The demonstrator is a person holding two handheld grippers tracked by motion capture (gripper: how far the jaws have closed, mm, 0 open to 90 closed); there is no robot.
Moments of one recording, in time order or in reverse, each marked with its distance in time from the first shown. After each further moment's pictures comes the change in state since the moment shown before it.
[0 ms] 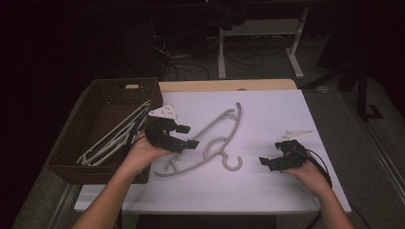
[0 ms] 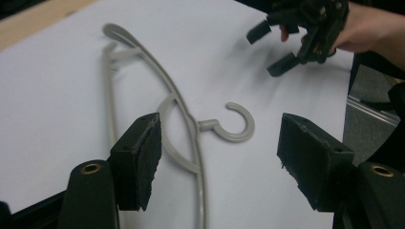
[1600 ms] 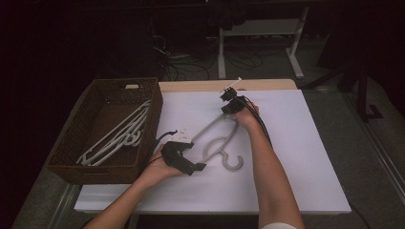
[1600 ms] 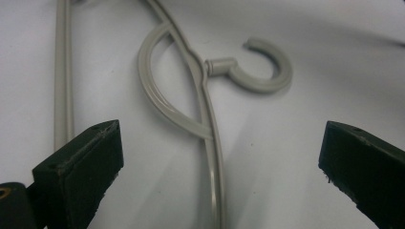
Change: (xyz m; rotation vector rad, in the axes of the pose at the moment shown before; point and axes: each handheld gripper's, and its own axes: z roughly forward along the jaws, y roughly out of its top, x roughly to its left) left arm 0.010 -0.064 0.069 0.059 0.010 0.008; right arm -0.015 0.180 0.171 0.150 -0.092 -0.061
